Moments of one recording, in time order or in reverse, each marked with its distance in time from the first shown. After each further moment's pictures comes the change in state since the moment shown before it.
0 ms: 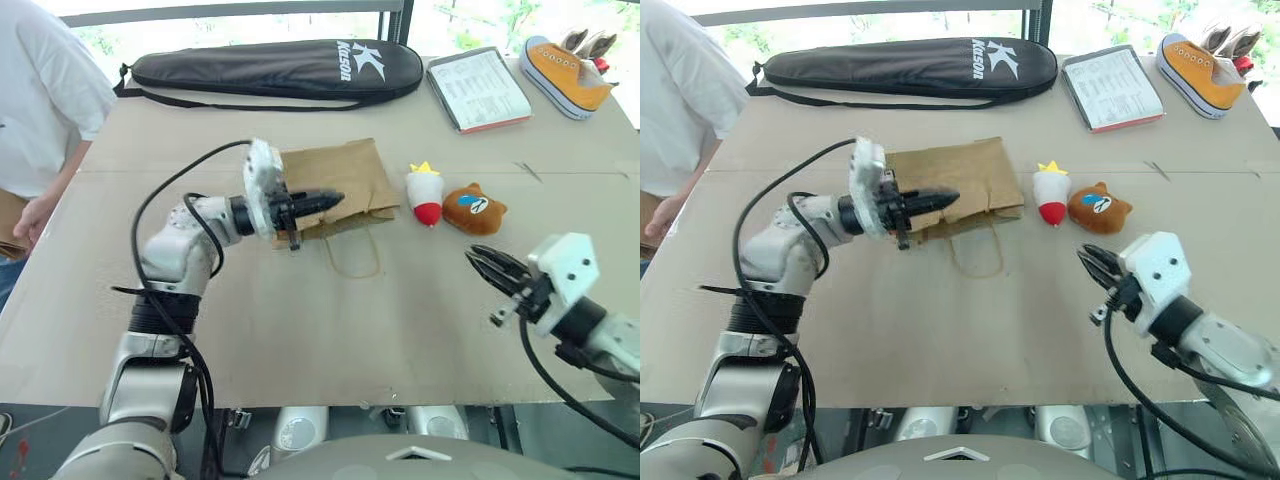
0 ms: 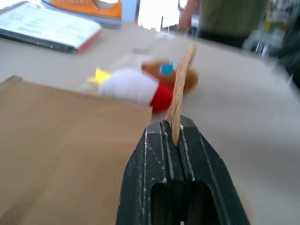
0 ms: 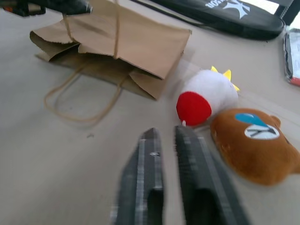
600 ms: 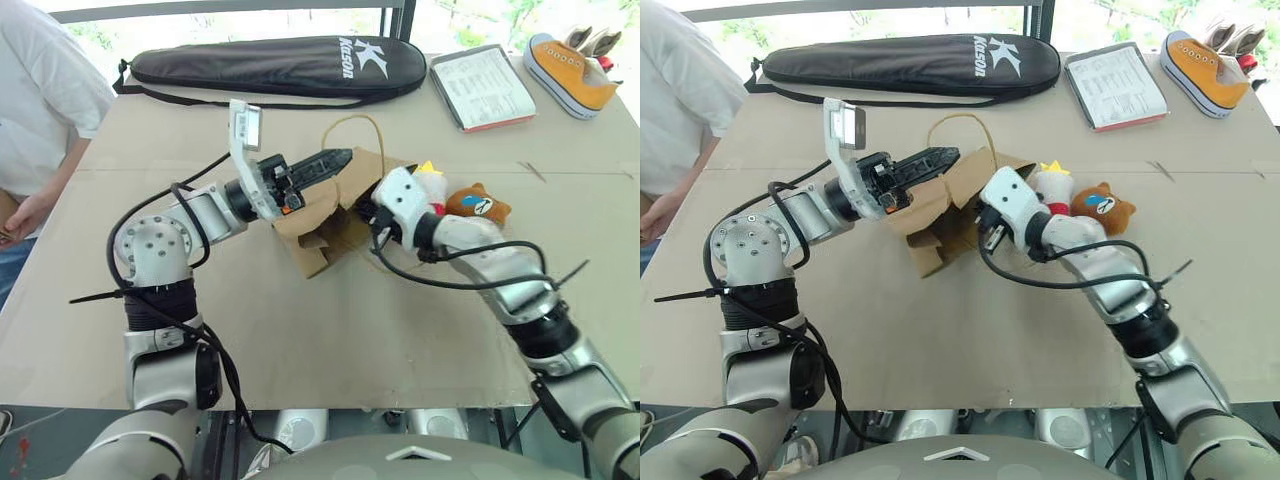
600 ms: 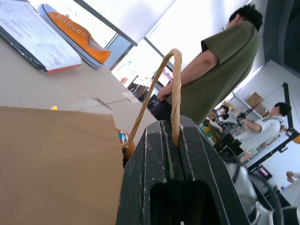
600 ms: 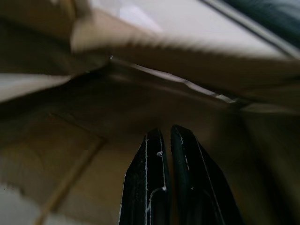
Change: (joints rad) left arm -0.052 -0.129 0.245 -0.108 -0.478 0.470 0.479; right arm -0.728 0.309 0.572 0.779 -0.332 -0.108 0.116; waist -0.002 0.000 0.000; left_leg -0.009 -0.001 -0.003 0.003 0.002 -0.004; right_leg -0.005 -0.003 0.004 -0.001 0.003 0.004
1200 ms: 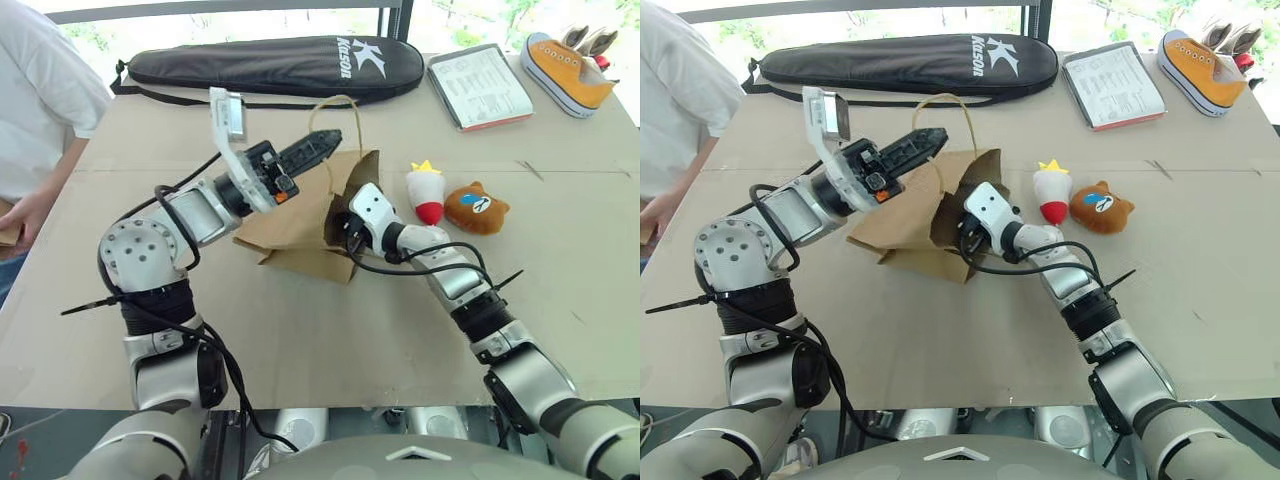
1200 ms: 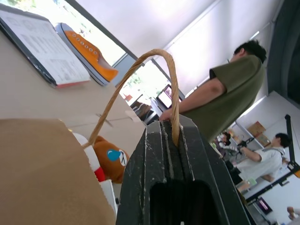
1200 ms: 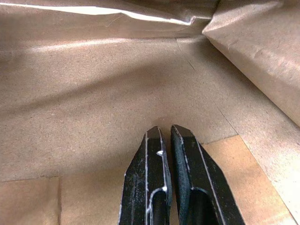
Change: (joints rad) left arm 0.006 -0.007 0.076 -0.016 -0.198 -0.005 0.248; right arm -0.052 0.219 -0.037 0.485 -0.131 -0.338 0.017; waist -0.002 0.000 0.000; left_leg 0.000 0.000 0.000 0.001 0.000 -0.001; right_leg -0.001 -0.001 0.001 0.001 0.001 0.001
